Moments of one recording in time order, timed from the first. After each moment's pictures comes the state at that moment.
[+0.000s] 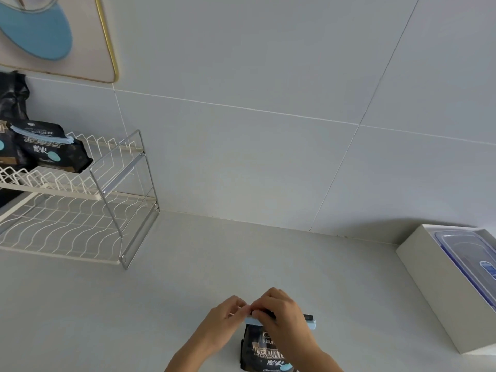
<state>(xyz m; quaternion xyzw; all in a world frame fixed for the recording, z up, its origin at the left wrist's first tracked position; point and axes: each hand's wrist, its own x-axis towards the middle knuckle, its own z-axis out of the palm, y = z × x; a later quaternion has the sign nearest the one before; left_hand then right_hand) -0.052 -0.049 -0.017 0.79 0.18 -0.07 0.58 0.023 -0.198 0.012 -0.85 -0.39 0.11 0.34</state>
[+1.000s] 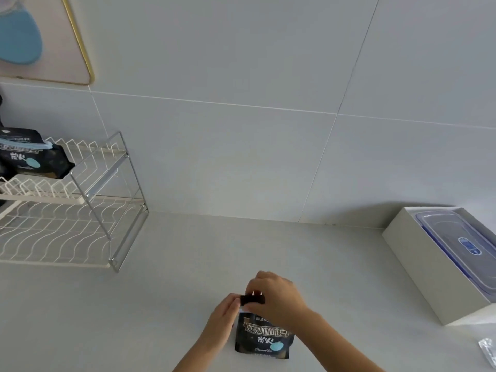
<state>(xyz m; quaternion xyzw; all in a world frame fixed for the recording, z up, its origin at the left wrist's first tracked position) -0.049 -0.074 -0.045 0.78 0.19 -0.01 0.60 0.045 -0.196 0.028 -0.88 -0.42 0.12 0.16</state>
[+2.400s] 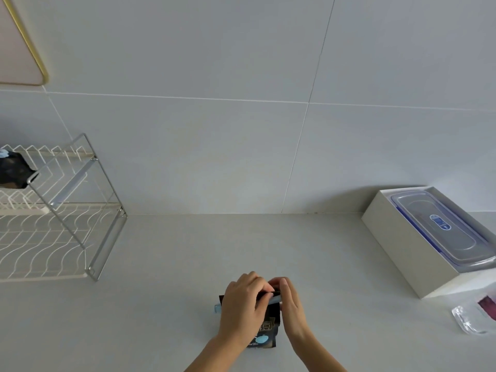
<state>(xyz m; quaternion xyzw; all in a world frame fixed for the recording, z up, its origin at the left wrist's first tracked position) -0.019 -0.134 -0.002 0.93 0.04 0.16 0.32 0.027 -0.247 -0.032 -0.74 -0.04 0.17 0.65</state>
